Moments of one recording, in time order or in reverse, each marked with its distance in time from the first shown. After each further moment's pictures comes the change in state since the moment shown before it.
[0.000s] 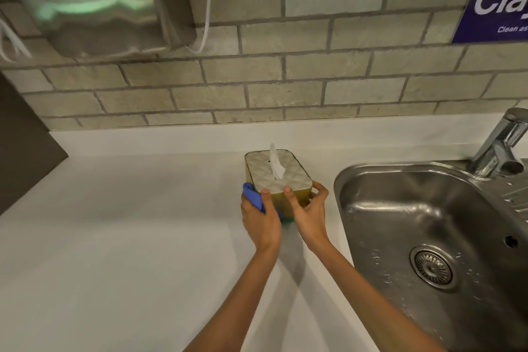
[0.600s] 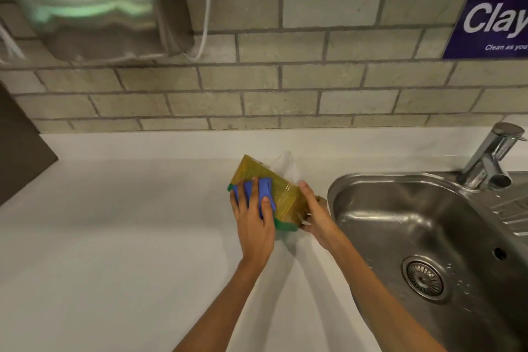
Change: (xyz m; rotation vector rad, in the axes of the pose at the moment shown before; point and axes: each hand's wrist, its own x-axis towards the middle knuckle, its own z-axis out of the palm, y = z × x) left_hand 0.015 -0.014 -0.005 0.368 -0.121 0.481; right_hand 0.031 -0.009 -0.029 0.127 -0.221 0.400
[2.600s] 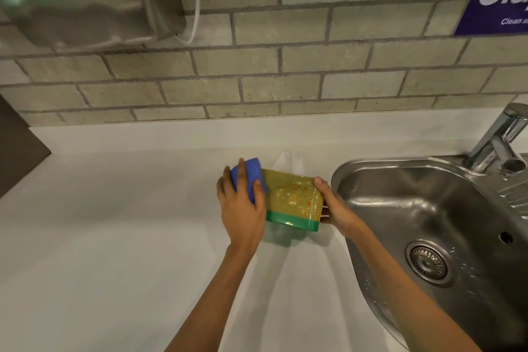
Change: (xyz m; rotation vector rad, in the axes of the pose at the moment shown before) left_hand 0.019 0.005 -0.025 0.246 0.057 0.016; right_hand 0.006 -0.002 -0.031 -0.264 -0.106 0.002
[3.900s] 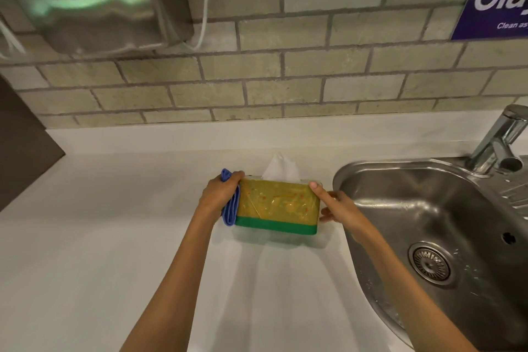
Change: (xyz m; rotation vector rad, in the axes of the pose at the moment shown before) left_hand 0.055 -0.016 -0.046 -0.300 -0.469 -0.581; right_hand -0.029 -0.005 -0.005 -0.220 0.120 -0.027
